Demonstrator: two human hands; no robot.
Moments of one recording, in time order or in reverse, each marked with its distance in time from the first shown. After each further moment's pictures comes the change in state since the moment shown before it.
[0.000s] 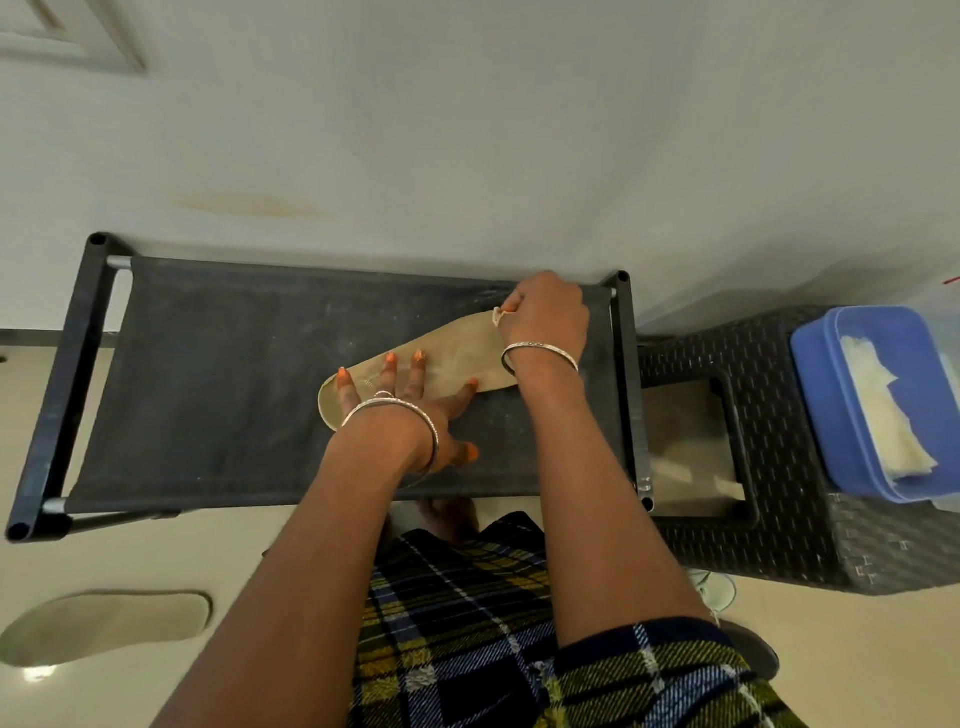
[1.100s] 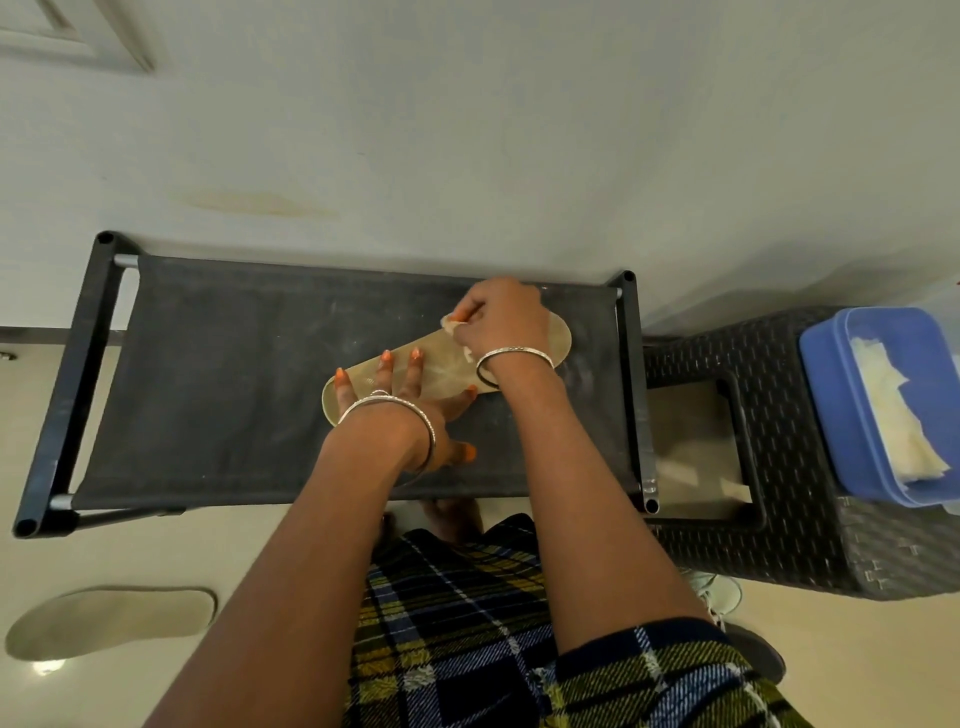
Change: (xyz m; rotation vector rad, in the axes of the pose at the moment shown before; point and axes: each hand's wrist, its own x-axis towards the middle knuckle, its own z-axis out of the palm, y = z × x) left_hand -0.002 -0.004 -0.001 -0.018 -0.022 -0.013; right_hand -0.014 -0.020 0.001 0.149 -0.225 -0.202
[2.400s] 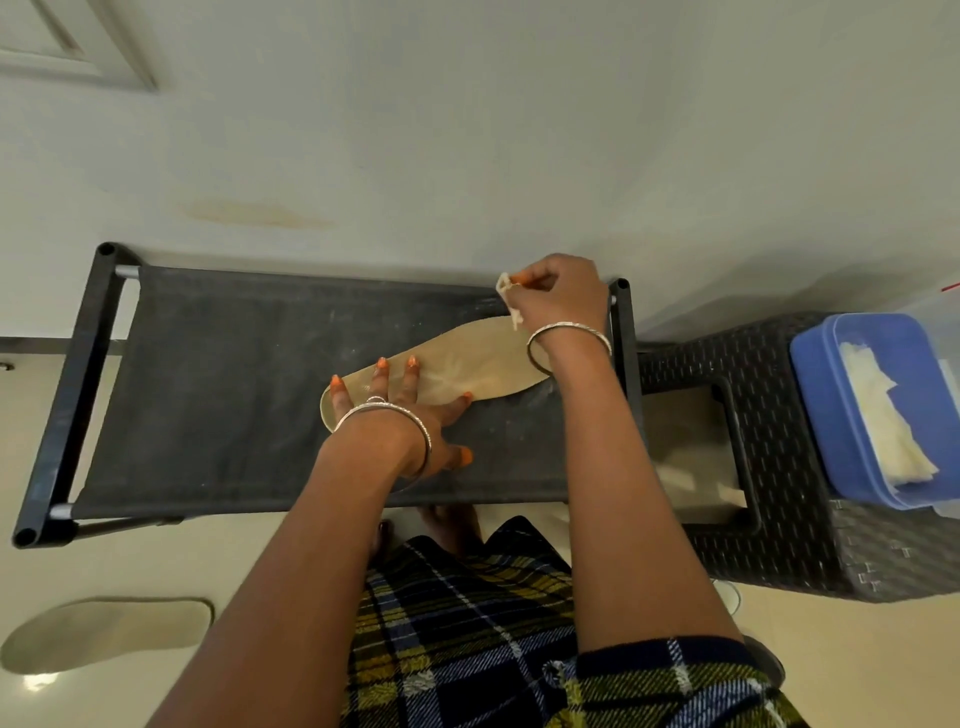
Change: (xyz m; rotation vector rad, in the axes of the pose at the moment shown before) left_hand -0.004 -0.003 -0.002 0.007 0.002 0.020; right_hand 0.009 0.021 -0.040 0.397 0.247 0.162
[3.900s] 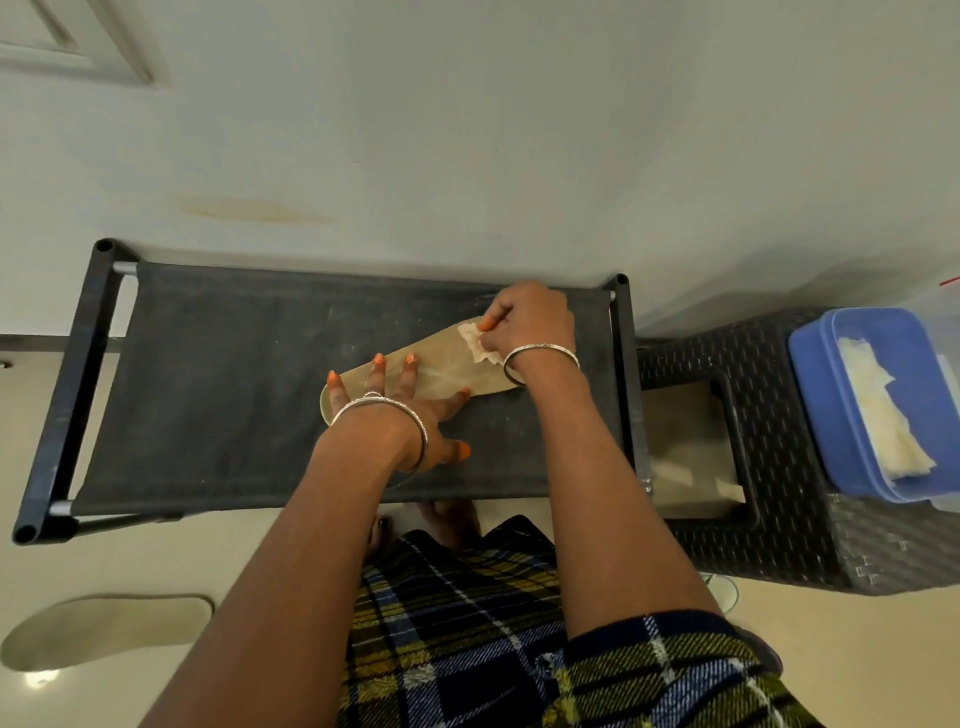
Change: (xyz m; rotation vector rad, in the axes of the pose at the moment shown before) left_hand 0.000 -0.002 0.000 -0.012 -0.014 -0.009; right_hand -0.010 0.009 0.021 -0.458 -0.239 -0.055
